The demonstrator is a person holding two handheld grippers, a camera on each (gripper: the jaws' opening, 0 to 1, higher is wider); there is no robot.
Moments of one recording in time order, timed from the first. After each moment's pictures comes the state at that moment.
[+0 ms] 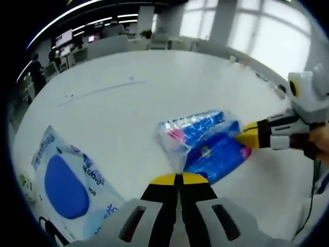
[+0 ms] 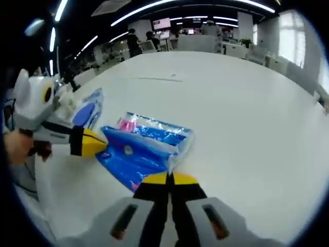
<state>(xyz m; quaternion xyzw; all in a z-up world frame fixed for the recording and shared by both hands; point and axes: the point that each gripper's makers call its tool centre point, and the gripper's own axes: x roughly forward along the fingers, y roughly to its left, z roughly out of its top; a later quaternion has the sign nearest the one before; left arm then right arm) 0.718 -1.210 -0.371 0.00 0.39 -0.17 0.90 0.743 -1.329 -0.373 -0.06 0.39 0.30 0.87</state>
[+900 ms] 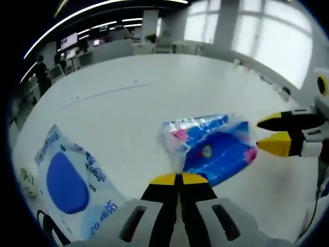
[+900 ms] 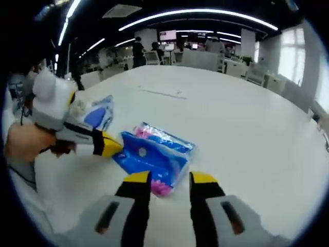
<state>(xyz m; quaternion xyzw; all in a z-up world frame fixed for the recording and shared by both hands) 0.718 -1.208 -0.370 -0.01 0.38 -0.15 0.91 0.709 -1.321 -0.326 -0.09 0.32 0.33 0.88</state>
